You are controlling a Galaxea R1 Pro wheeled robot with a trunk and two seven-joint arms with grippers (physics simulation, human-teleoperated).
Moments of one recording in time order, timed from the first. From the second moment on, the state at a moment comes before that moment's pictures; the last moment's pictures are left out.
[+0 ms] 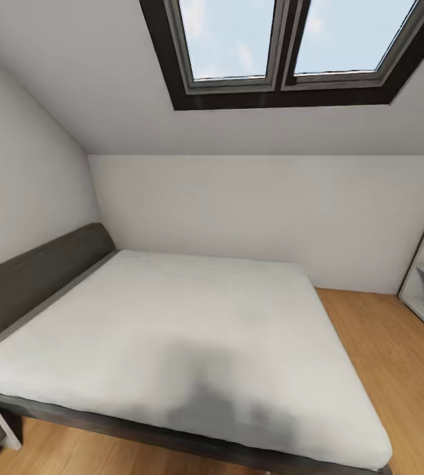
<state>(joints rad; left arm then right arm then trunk) 0.00 0.00 0.00 0.00 0.00 0.00 0.00 0.00 0.00 0.00 0.00 0.00 0.00 0.00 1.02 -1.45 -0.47</state>
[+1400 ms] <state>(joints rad) 0.02 0.03 0.00 -0.01 0.00 0.00 0.00 -0.05 0.01 0.01 -0.02 0.01 0.00 0.01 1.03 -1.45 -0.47</state>
